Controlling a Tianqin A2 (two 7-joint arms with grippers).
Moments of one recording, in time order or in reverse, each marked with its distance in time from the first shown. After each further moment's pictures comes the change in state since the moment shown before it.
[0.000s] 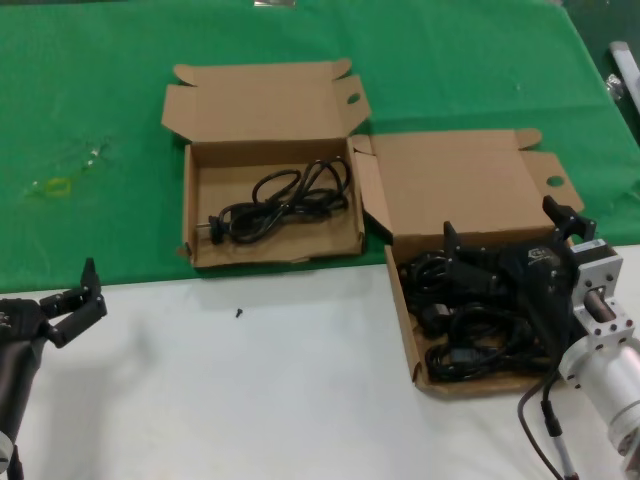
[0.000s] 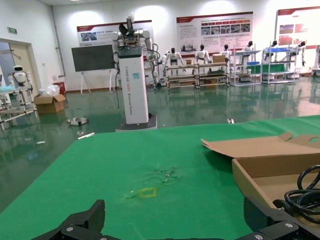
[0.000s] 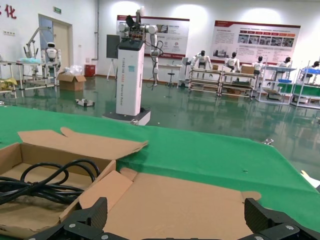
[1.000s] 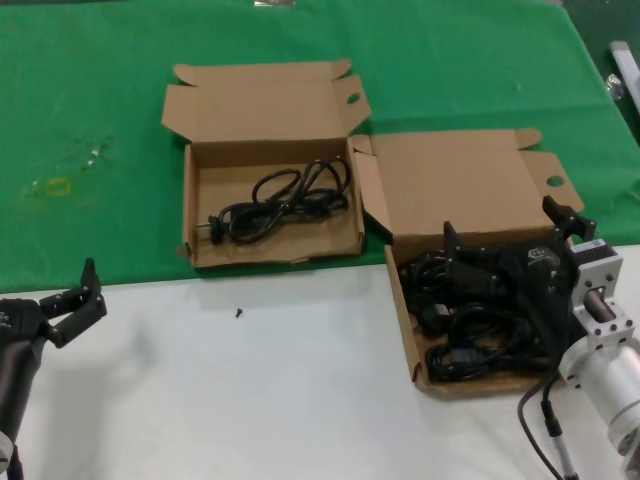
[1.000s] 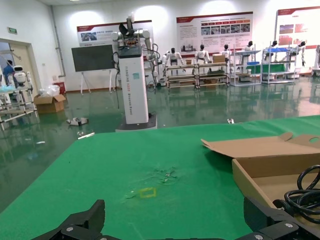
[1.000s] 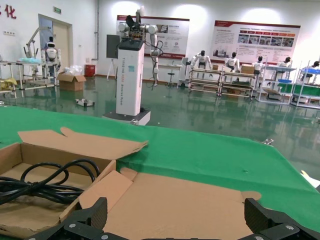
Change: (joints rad) left arm 0.000 0.000 0.000 0.000 0.000 0.000 0.000; right arm 0.000 0.000 0.000 0.000 0.000 0.000 0.000
